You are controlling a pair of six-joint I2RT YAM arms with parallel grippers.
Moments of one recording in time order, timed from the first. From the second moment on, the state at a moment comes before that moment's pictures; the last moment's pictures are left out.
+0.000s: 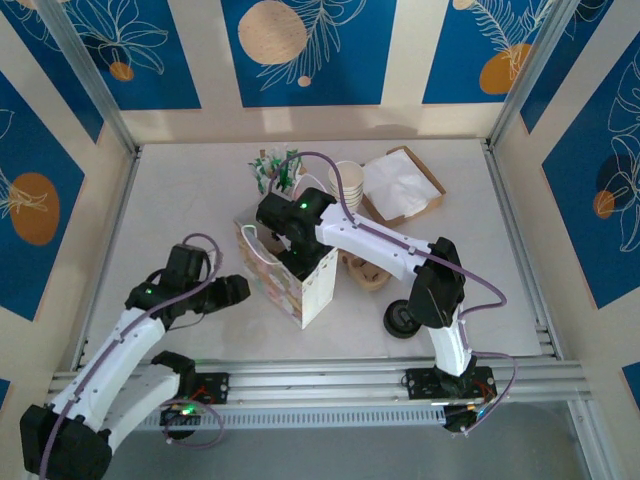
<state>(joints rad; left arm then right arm) -0.34 0.81 0.59 -0.77 0.32 -0.62 0.99 1.99 1.93 -1.43 0.00 0.36</state>
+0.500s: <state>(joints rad) -0.45 0.87 0.51 -0.65 0.23 -0.69 0.97 1.98 1.88 -1.41 -0.03 0.37</state>
